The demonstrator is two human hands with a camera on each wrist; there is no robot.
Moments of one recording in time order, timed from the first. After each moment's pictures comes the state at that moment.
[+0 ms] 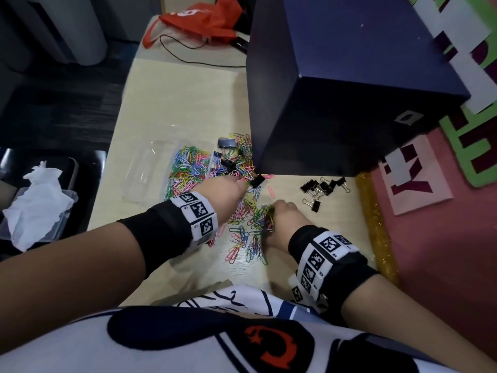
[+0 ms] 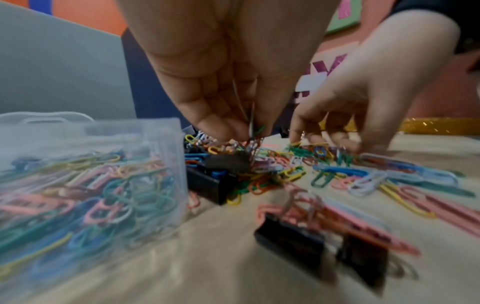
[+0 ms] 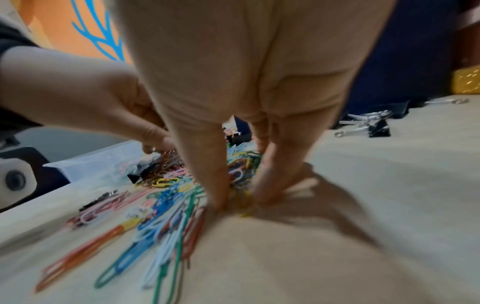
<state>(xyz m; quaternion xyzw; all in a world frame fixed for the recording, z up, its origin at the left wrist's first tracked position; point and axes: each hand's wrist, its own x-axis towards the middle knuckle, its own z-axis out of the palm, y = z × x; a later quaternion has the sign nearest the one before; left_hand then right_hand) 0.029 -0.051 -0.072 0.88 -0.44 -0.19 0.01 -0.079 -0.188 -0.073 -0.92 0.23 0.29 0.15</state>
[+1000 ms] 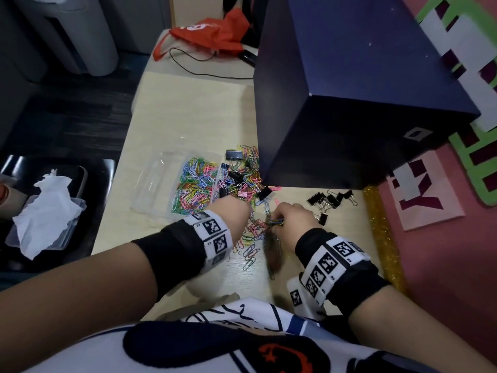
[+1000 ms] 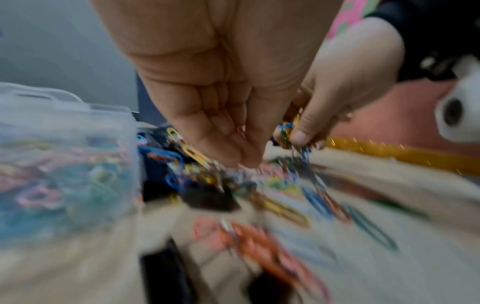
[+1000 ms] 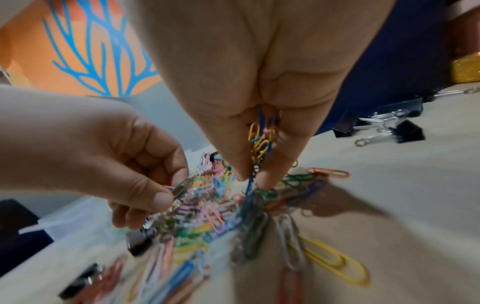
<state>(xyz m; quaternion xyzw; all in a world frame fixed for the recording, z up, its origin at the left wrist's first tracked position) 0.015 -0.056 -0.057 0.88 -0.37 -0.29 0.00 -0.063 -0.194 -0.066 -0.93 0.23 0.20 0.21</state>
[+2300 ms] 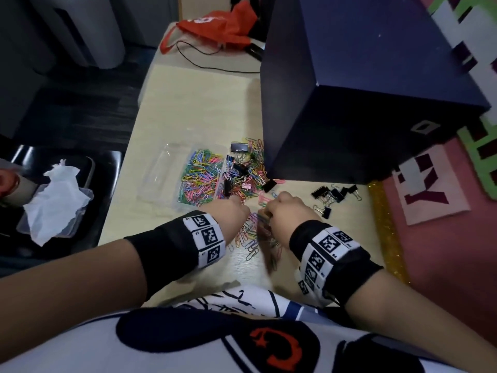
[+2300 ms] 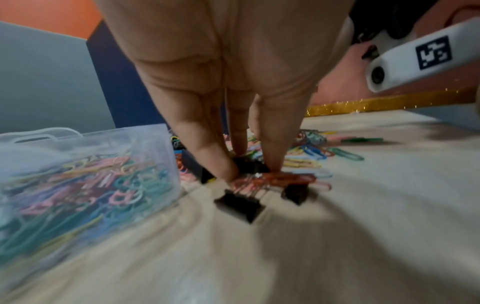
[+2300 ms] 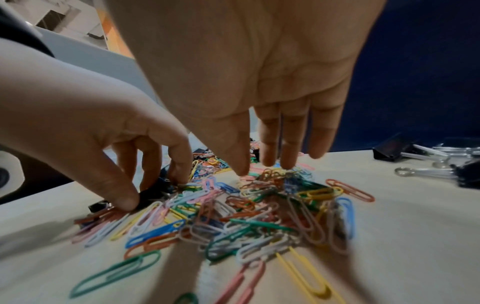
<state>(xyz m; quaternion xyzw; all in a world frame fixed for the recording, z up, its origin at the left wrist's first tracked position) 0.003 -0.035 -0.065 0.86 -0.43 -0.27 -0.09 -0.056 -0.180 -0.065 -0.96 0.10 0.26 0.06</state>
